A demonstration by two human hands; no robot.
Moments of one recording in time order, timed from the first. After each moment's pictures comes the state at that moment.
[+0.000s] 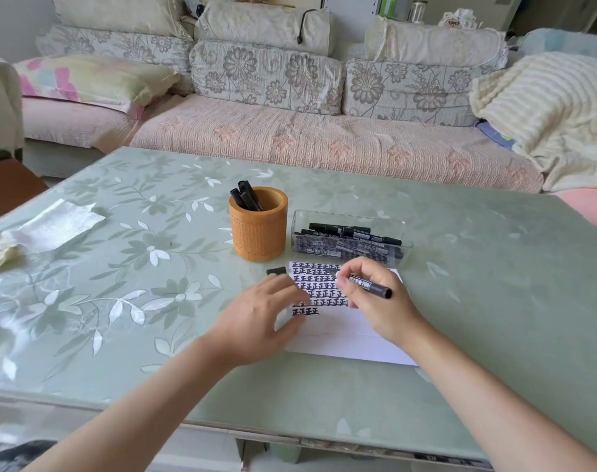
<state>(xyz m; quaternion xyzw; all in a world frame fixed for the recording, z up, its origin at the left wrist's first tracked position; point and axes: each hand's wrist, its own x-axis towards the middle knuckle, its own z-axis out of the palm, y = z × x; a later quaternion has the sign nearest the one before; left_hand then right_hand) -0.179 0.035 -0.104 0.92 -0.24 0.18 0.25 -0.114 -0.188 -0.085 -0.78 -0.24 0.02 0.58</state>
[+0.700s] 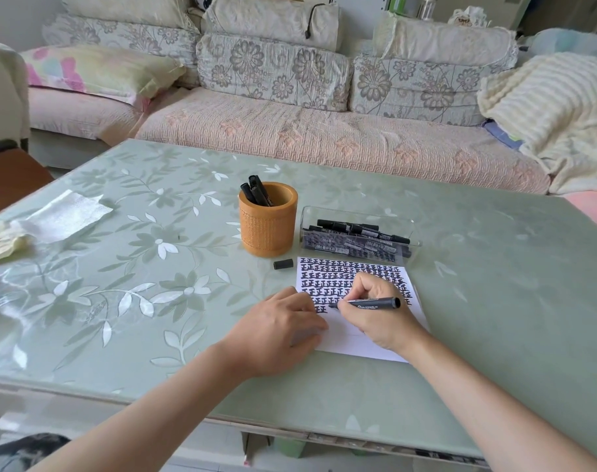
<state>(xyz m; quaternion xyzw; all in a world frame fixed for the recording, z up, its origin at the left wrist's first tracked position) -0.189 0.025 -0.121 0.92 -0.26 0.16 0.23 -0.115 -0.179 -0.111 -0.81 -0.19 0.07 0.56</state>
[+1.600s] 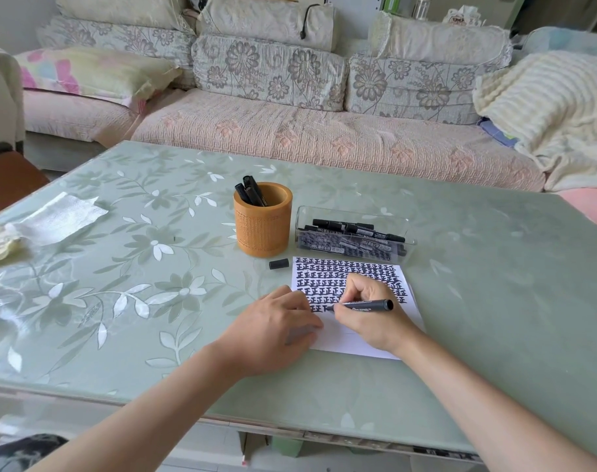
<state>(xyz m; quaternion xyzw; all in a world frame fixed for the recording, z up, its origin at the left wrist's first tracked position) -0.188 0.024 -0.120 0.93 -0.25 0.15 0.24 -0.116 -0.182 -0.111 -0.83 -0.22 0.06 0.52</state>
